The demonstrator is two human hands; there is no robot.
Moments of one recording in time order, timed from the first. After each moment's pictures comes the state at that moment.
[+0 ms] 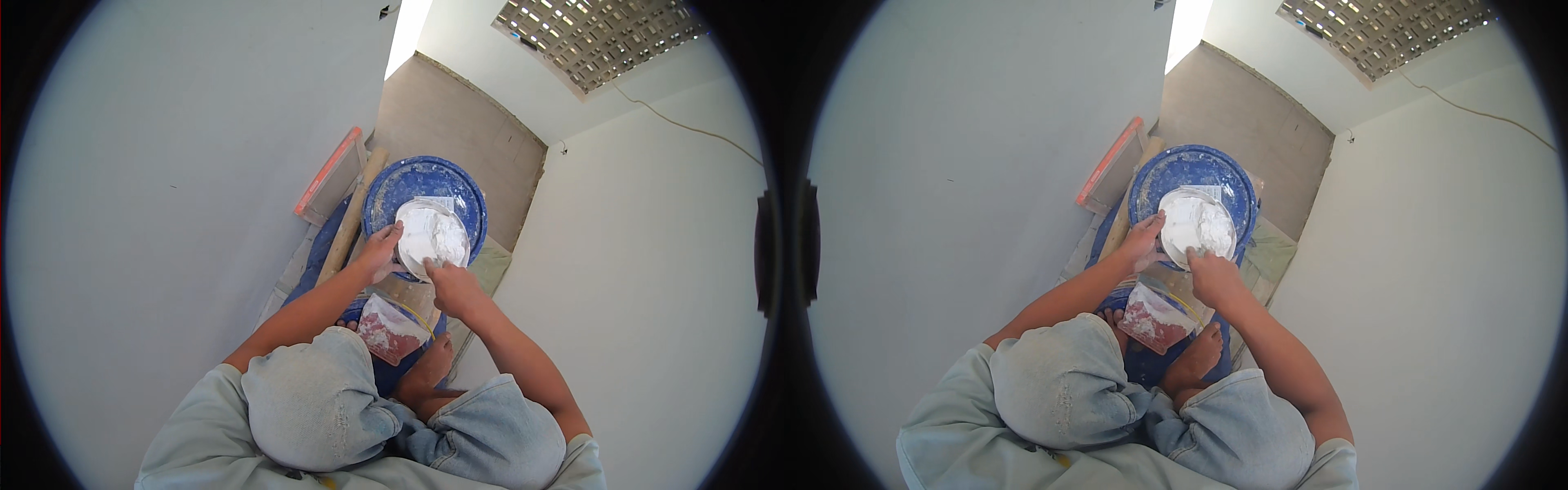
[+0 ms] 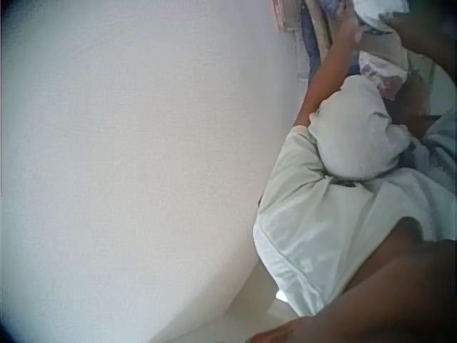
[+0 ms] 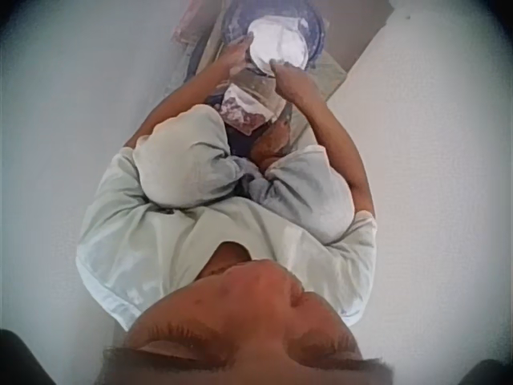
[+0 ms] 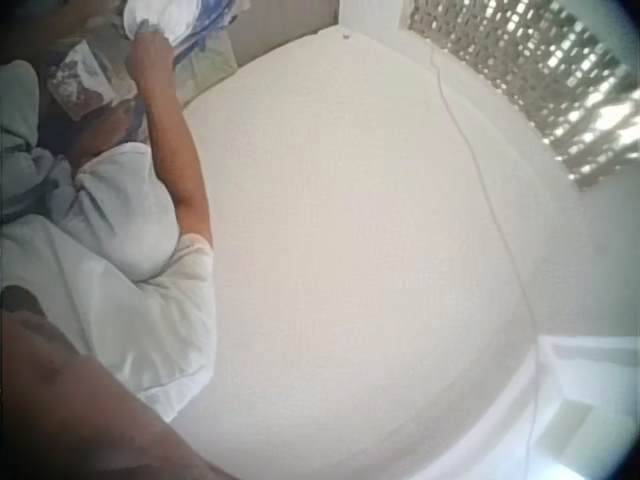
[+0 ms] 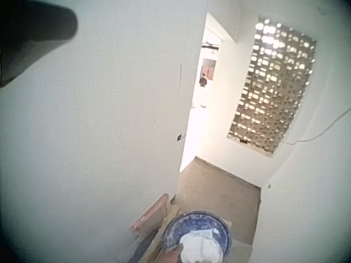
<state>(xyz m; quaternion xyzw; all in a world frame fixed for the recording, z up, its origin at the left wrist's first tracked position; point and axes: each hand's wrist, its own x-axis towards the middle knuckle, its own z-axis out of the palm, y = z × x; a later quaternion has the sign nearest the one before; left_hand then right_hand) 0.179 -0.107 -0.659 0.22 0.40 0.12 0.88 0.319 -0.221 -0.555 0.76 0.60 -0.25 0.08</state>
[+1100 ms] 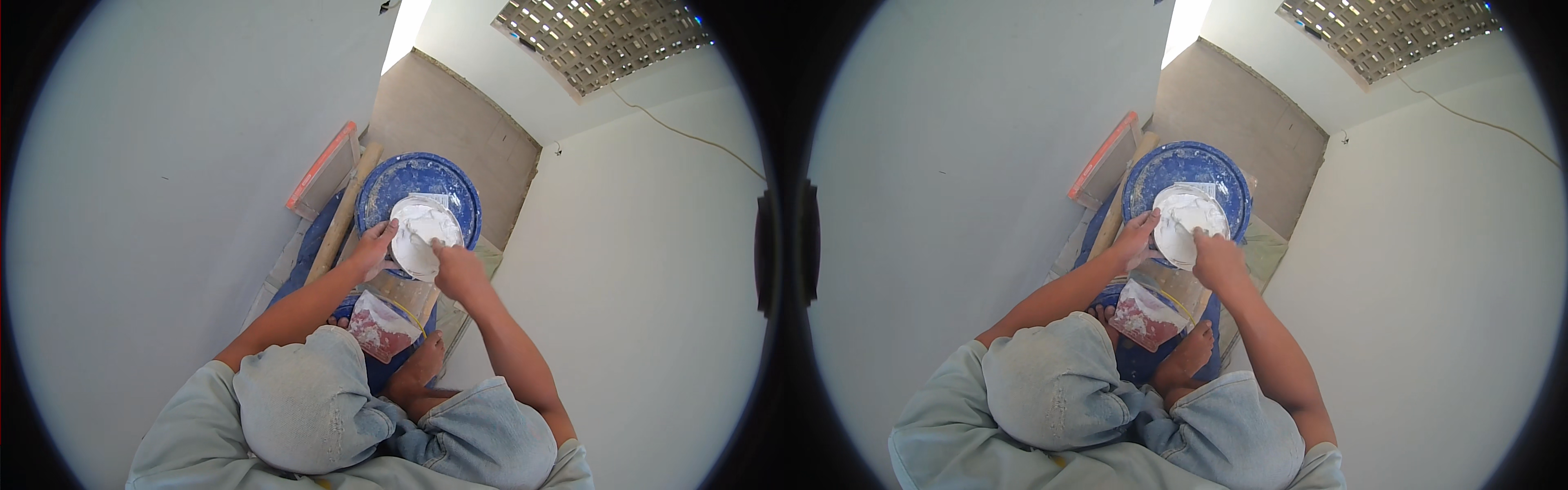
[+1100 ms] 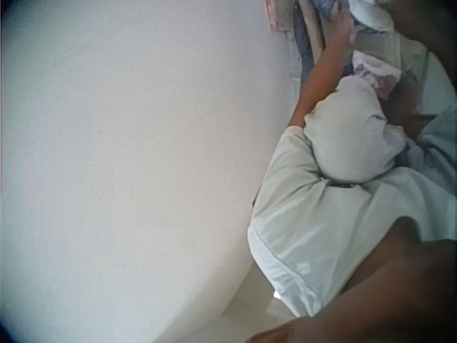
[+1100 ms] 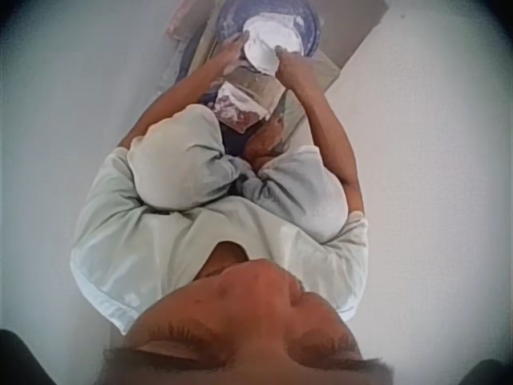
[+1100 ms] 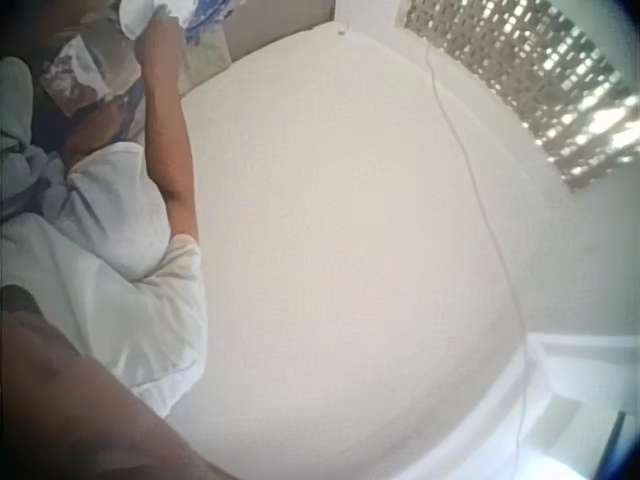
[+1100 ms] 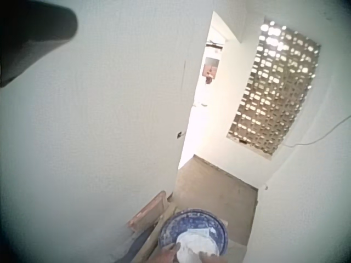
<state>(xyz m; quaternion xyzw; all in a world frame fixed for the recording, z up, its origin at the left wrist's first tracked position) 0.177 -0.108 -0.665 0.25 0.38 0.11 0.88 0.332 -0.211 -0.545 0.78 0.57 -0.25 0.06</state>
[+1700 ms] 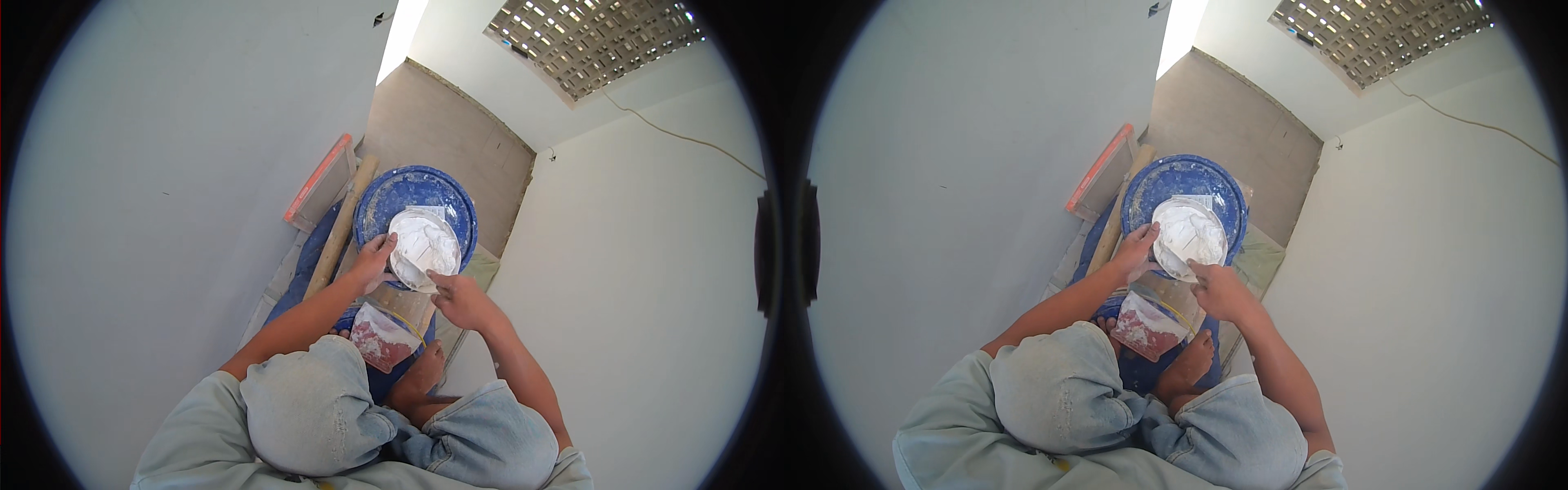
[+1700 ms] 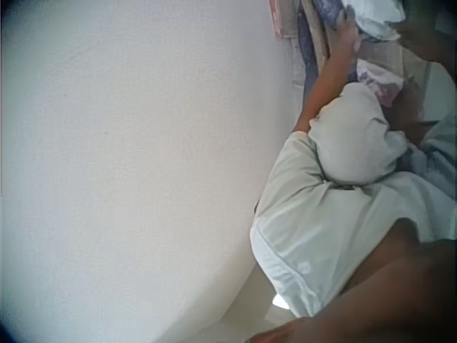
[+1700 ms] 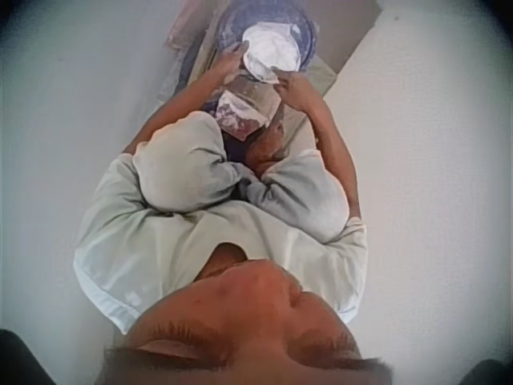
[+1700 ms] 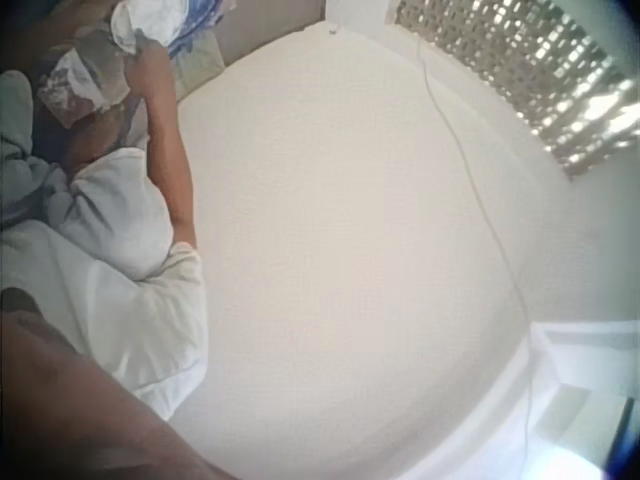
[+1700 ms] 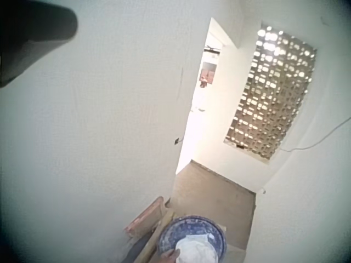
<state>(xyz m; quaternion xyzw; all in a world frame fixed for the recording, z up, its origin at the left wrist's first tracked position) 0.178 -0.104 -0.656 0.25 0.42 0.11 0.86 0.344 -0.237 -0.537 0.71 0.56 -0.41 -0.10</state>
